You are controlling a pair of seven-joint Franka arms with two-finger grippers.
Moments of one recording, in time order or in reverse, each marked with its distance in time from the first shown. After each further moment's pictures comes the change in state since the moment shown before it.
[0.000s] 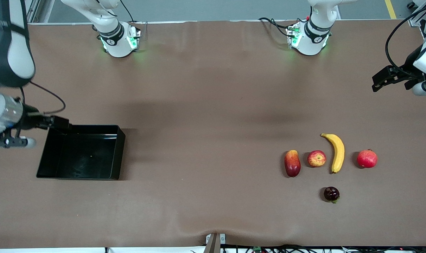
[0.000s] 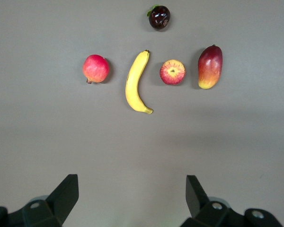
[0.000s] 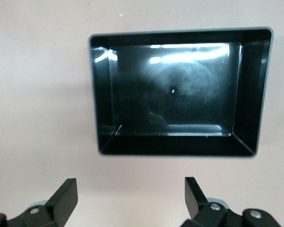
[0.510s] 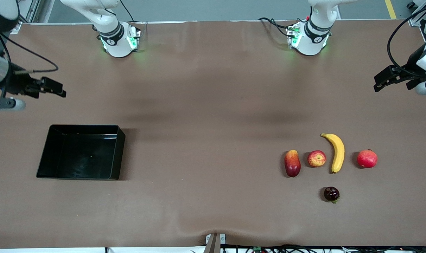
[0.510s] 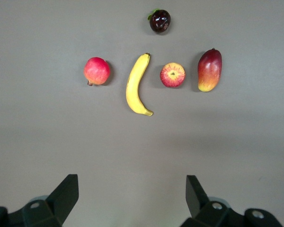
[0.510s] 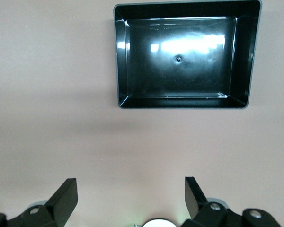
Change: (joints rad) left arm 0.004 0.000 0.000 0.014 -0.001 0.003 0.000; right arm 0.050 -0.189 0.001 0.003 -0.001 -0.203 0.083
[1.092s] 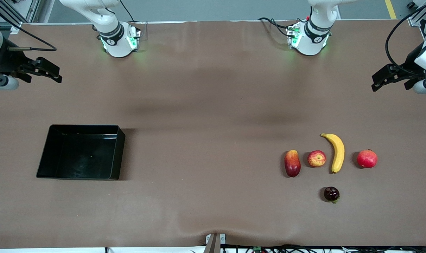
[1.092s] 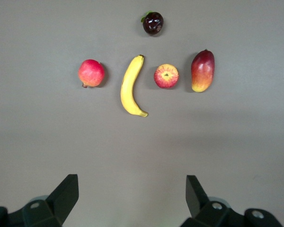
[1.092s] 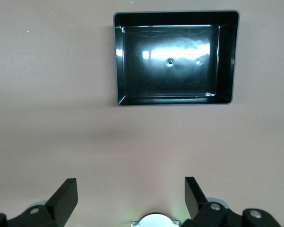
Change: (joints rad) left arm -0.003 0.002 -0.011 0.005 -0.019 -0.002 0.000; right arm 0.051 -0.031 -0.007 0.063 -0.062 -0.055 0.032
